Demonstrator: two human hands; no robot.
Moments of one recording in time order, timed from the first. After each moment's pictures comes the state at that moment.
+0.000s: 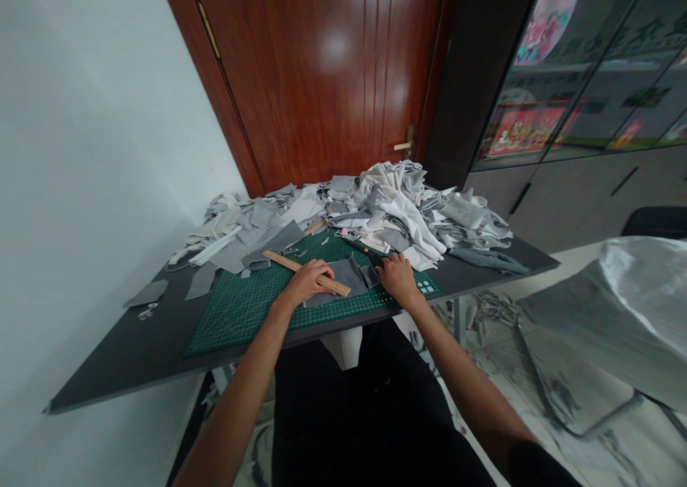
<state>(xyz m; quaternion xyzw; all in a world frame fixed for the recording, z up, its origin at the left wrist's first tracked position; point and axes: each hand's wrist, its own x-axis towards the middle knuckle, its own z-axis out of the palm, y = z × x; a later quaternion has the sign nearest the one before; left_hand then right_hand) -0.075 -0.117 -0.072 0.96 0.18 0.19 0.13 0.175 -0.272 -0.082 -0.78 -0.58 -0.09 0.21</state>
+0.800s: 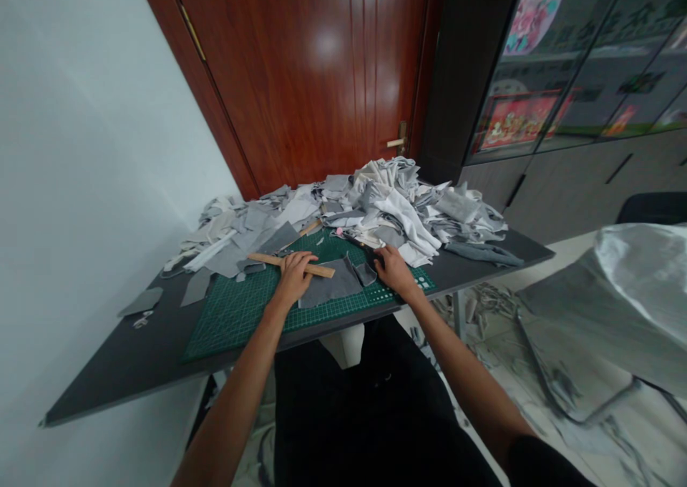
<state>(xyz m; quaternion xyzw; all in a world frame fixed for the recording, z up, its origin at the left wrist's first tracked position) -0.085 -0.120 -0.067 0.91 0.30 0.30 0.02 0.208 -0.254 -0.105 -0.67 -0.63 -0.06 0.39</state>
